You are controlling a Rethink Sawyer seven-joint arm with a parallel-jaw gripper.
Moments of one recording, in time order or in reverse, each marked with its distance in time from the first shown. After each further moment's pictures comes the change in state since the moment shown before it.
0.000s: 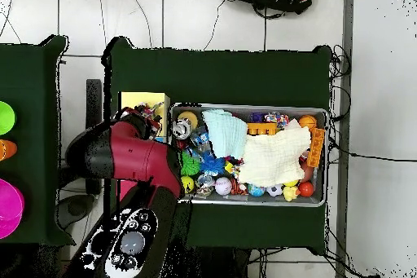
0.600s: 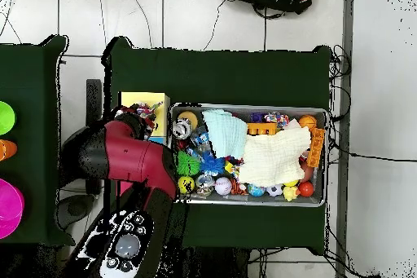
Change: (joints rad) arm 0.014 -0.005 0.000 0.000 0.041 0.000 0.000
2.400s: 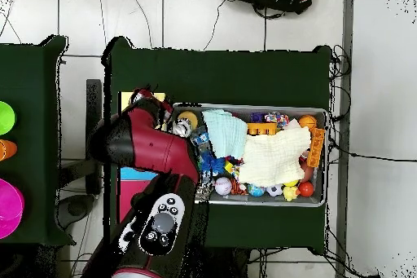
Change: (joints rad) arm -0.108 0.026 0.078 0.001 0.008 -0.211 0.000
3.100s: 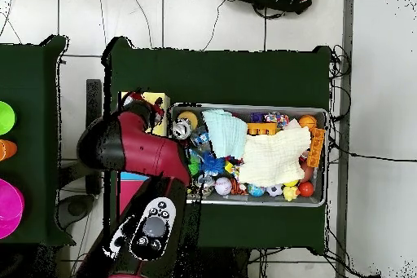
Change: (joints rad) arm 0.020 -0.022 0.019 0.019 0.000 0.000 0.000
